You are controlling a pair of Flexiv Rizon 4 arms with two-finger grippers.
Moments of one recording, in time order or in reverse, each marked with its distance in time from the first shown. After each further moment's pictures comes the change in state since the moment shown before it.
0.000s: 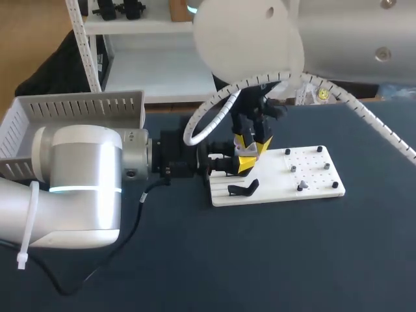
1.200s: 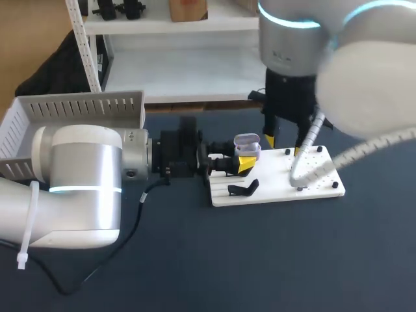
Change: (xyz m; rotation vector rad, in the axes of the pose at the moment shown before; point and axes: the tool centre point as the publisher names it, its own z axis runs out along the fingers) left arm 0.000 0.000 0.000 0.000 0.000 0.000; right arm -0.020 -0.058 -0.003 -0.244 -0.075 -0.197
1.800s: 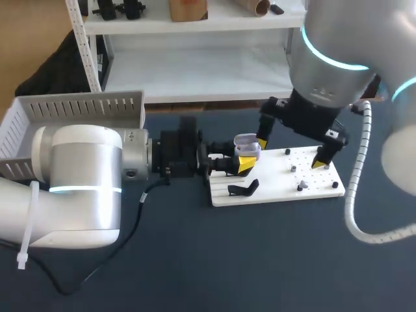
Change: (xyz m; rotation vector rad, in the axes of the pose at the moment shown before) left arm 0.000 0.000 0.000 0.000 0.000 0.000; right arm 0.002 -0.007 0.009 -0.200 -0.058 -0.137
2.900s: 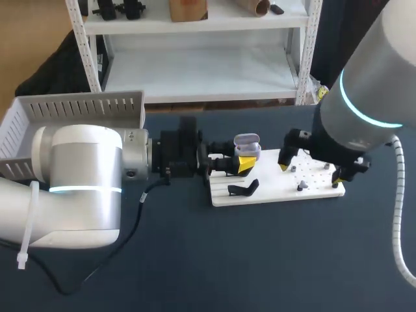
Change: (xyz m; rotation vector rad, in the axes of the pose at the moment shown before) left arm 0.000 0.000 0.000 0.000 0.000 0.000; right arm -0.002 -0.049 0.044 -0.032 -0.085 -0.163
